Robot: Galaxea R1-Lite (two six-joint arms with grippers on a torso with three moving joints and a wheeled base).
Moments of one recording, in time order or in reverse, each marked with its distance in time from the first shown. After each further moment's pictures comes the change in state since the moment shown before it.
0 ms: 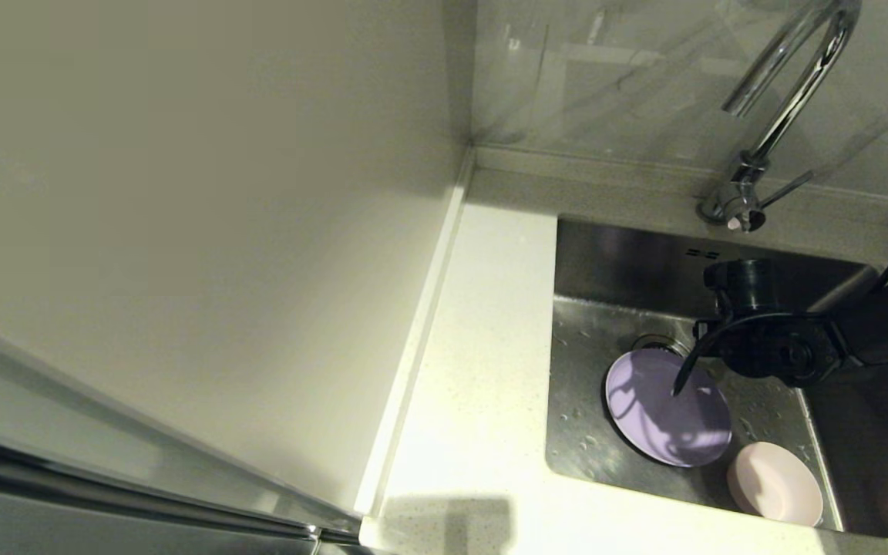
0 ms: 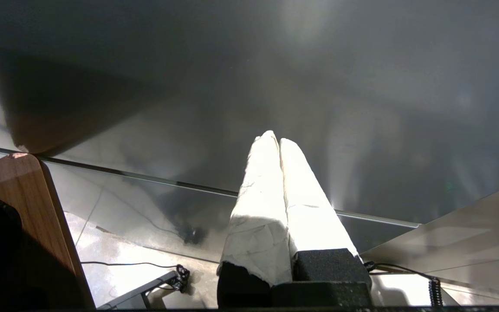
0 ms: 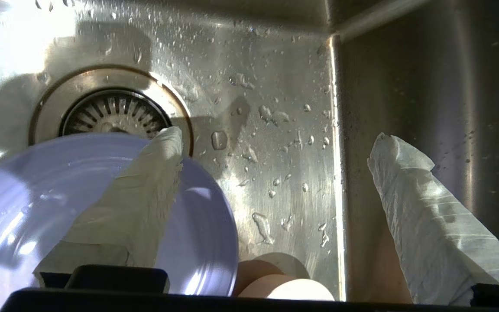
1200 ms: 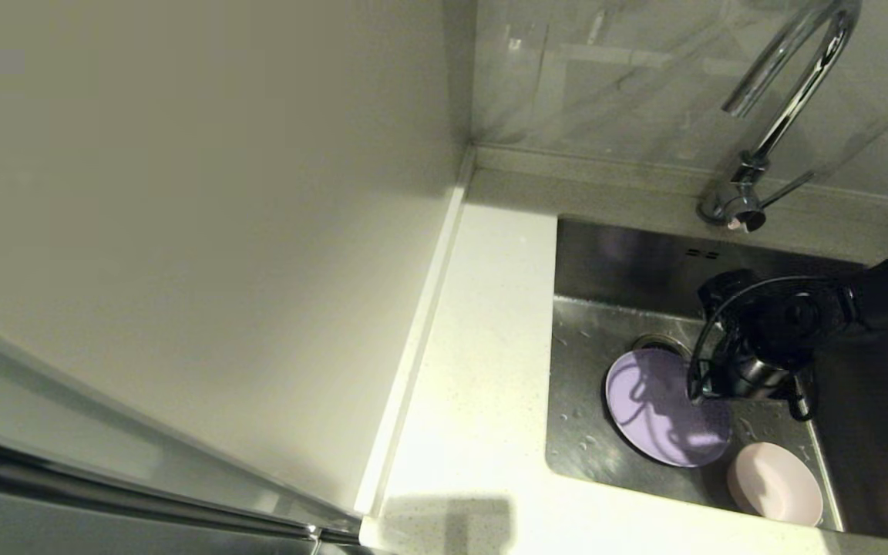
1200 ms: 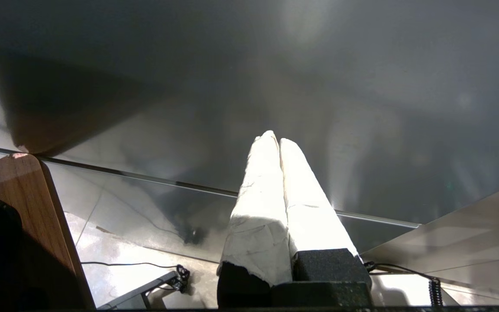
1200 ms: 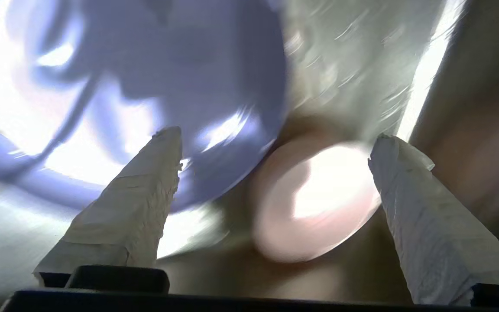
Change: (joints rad) left arm 0.000 0.000 0.000 -0.001 0.000 0.000; right arm -0.032 0.012 -0.209 0.758 0.324 0.232
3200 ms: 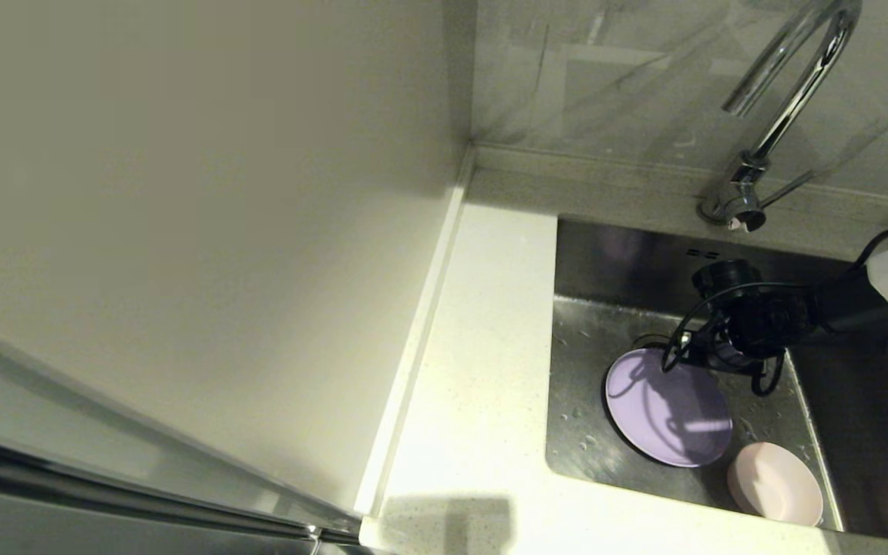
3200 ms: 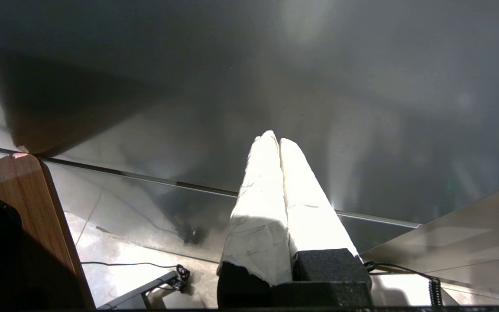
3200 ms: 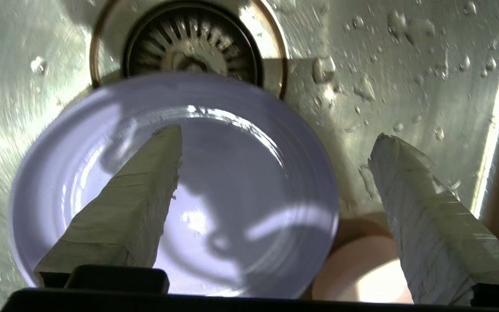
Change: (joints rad) left arm 0.000 0.000 0.000 0.000 0.000 0.000; right arm -0.042 0.132 -0.108 -0.272 0.033 0.051
